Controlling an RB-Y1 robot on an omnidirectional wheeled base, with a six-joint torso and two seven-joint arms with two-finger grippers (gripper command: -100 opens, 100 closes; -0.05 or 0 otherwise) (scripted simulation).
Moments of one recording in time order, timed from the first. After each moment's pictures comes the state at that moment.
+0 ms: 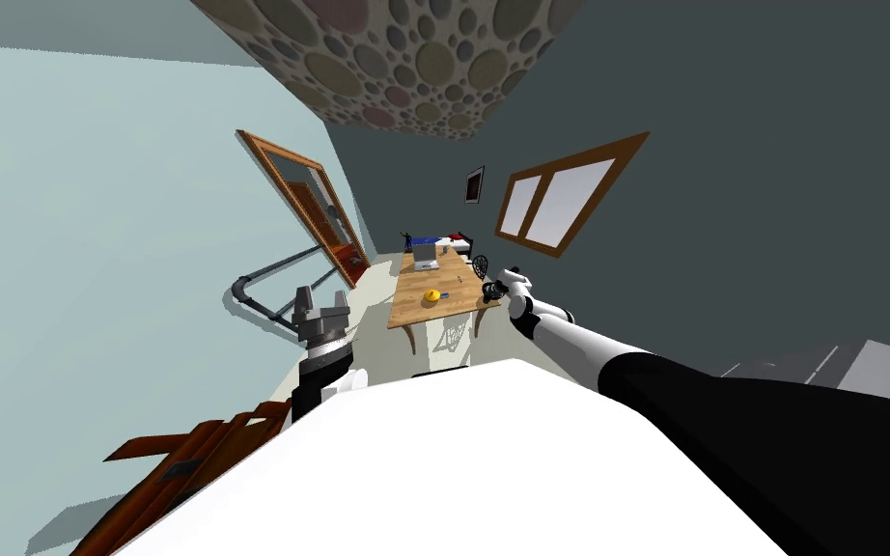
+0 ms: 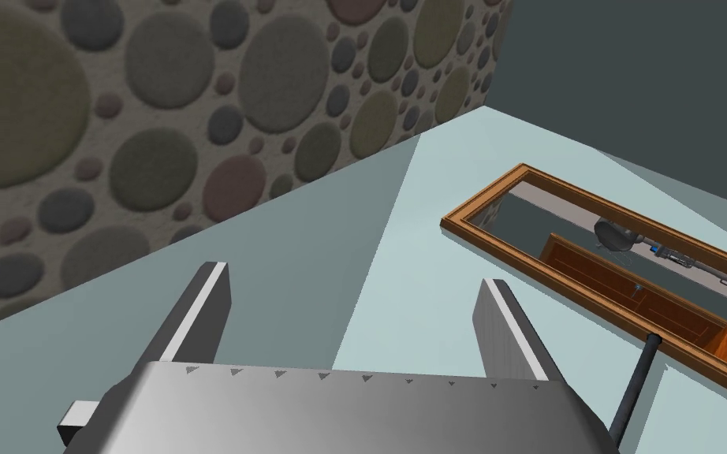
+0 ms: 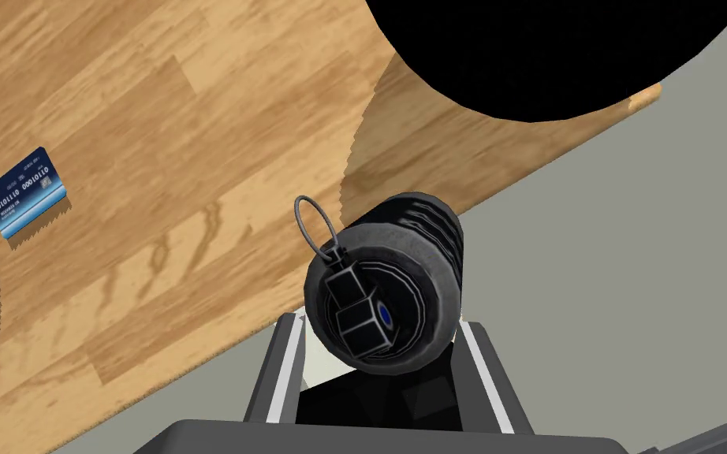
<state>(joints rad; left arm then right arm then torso) 0.54 -0.02 0.03 -2.22 0.07 -0.55 0.08 -0.84 -0.39 -0.72 -0.58 -0.05 1.09 -1.59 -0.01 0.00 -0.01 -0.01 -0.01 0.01</state>
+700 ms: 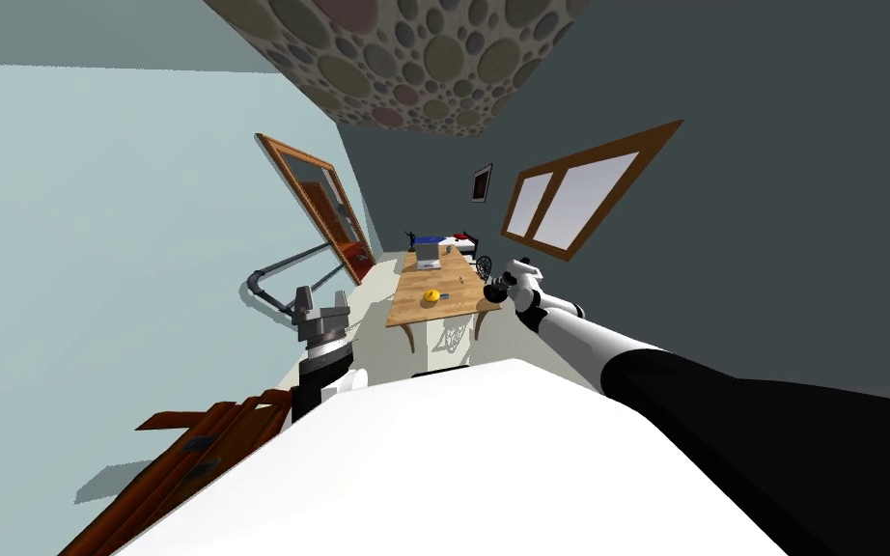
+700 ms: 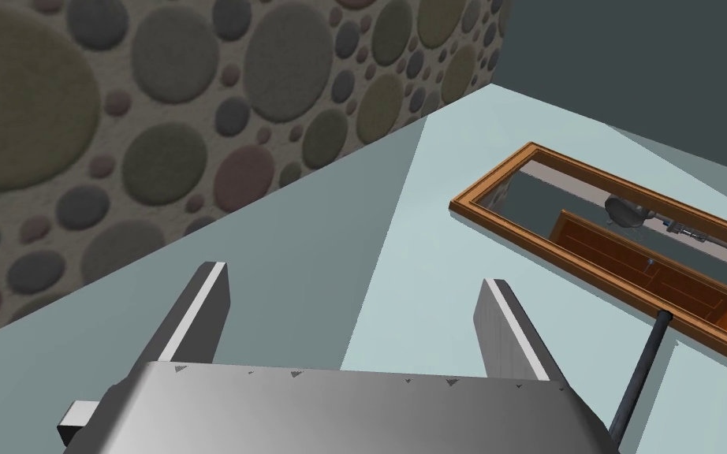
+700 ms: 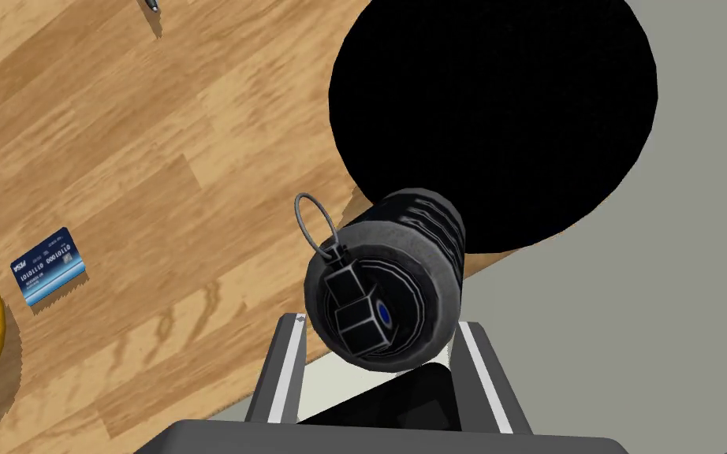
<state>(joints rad) 0.54 -0.02 0.03 -2.22 0.07 -0.55 0.08 -0.89 -0.47 -0.73 -0.61 -0.05 1.16 -1.60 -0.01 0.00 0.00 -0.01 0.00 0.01</state>
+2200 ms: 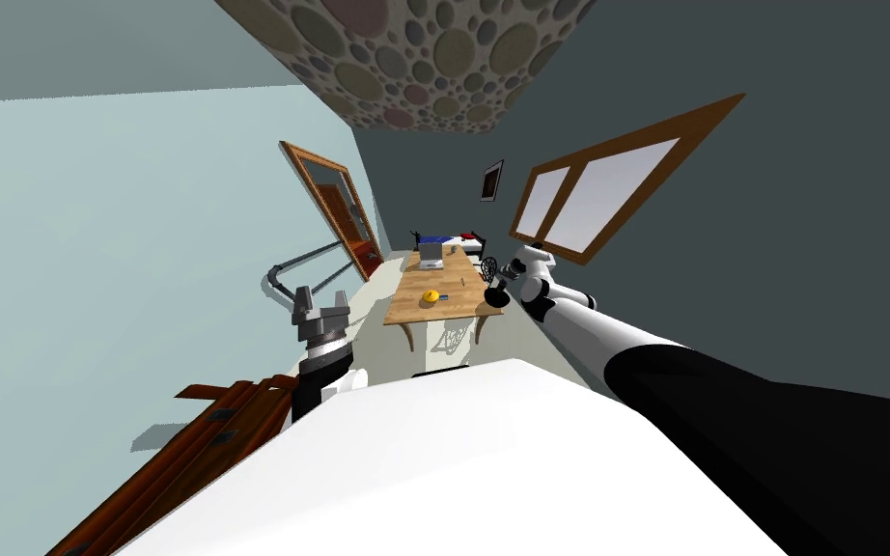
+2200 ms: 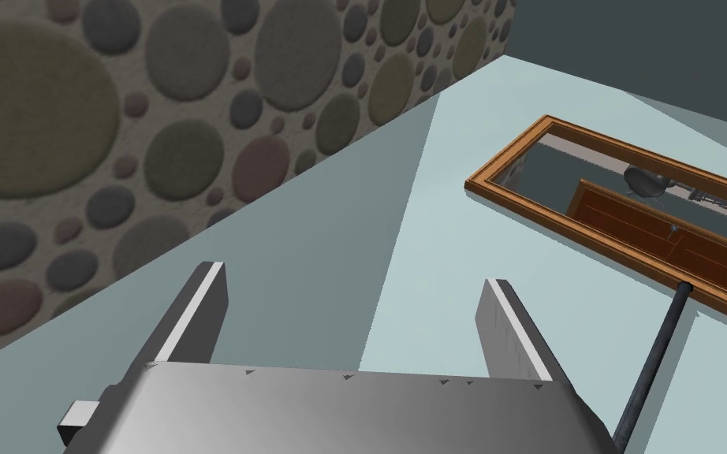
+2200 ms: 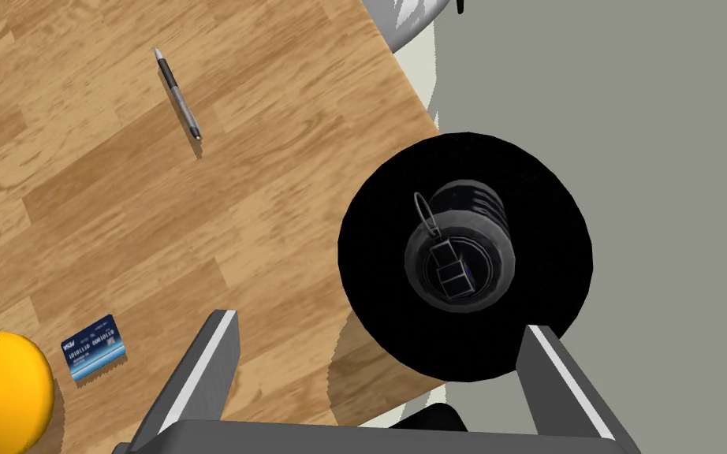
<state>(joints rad) 0.54 -0.02 0.03 -2.22 0.07 -0.55 0.08 -0.98 -0.56 -0.73 -0.65 -0.03 1.23 -1.65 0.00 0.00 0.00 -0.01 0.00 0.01</state>
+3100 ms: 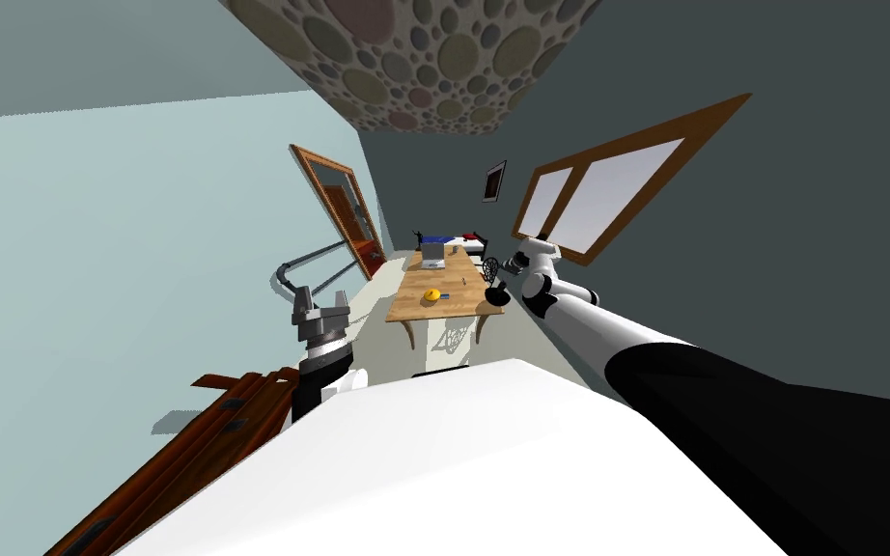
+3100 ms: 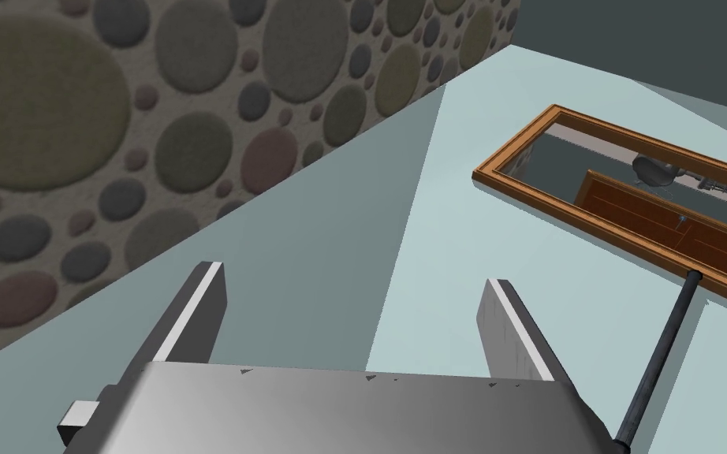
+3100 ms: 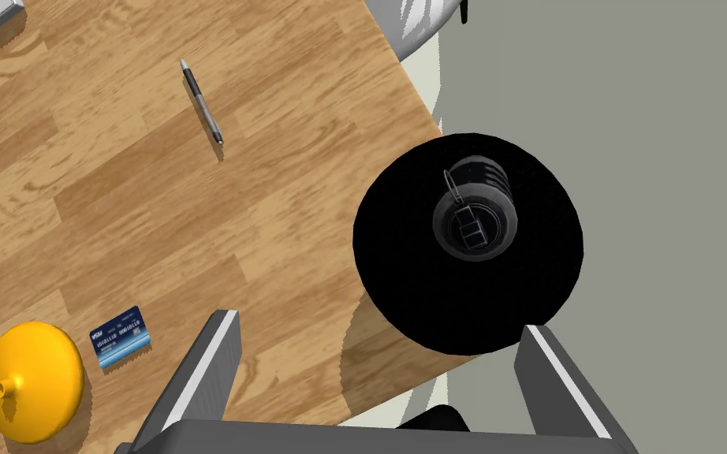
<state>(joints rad) 0.54 -0.02 0.03 -2.22 0.07 -0.55 0.08 -1.02 -0.58 -0.72 -0.70 -0.01 1.31 -1.67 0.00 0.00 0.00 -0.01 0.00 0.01</state>
